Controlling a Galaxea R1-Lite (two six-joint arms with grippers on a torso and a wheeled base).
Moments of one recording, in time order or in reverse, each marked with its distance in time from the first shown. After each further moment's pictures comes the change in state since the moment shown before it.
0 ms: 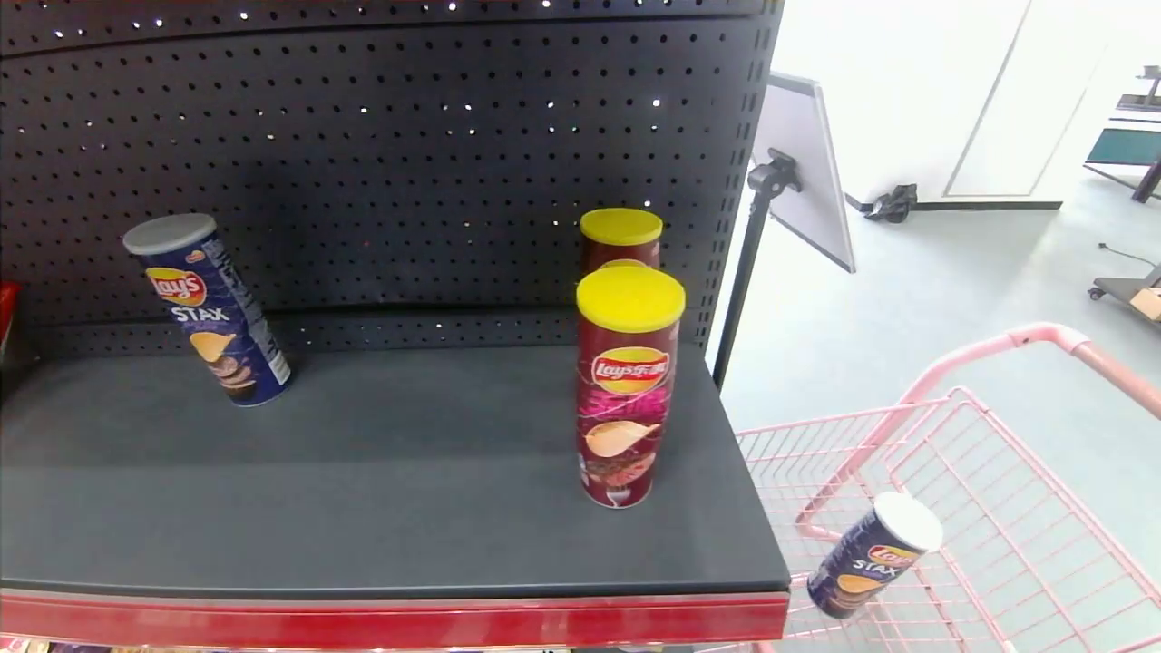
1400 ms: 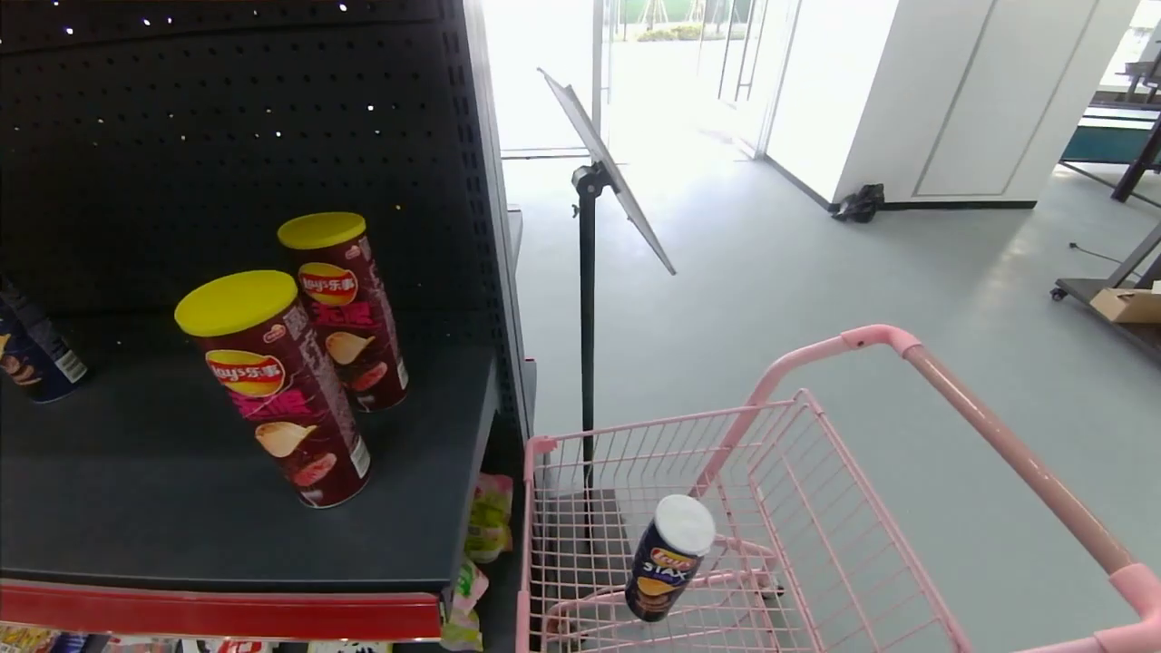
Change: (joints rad) left arm 0.001 0.000 0.000 0.000 0.000 -0.002; right arm 0.002 0.000 0.000 0.000 0.000 0.001
